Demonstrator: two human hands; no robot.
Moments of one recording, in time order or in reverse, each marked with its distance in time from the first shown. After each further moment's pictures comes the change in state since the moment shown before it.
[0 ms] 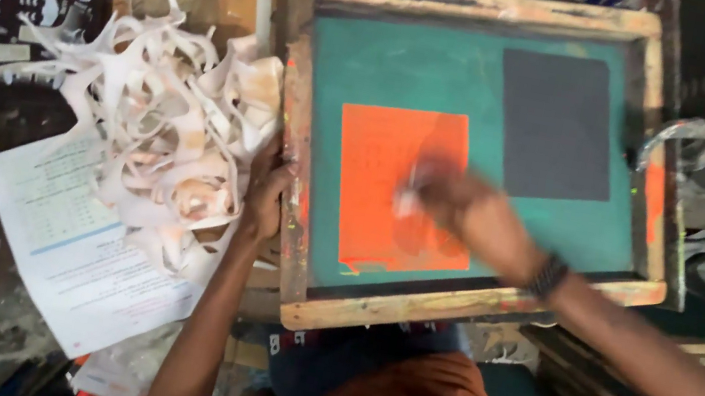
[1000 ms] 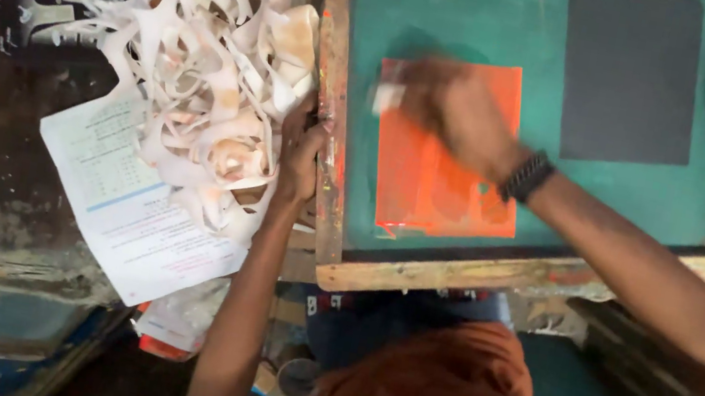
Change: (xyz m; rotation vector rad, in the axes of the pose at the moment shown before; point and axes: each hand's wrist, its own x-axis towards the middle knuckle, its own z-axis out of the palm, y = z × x) left_hand -0.003 0.009 0.000 0.030 0.003 -0.010; right_hand 0.089 0.013 0.033 0.226 -0.047 0.118
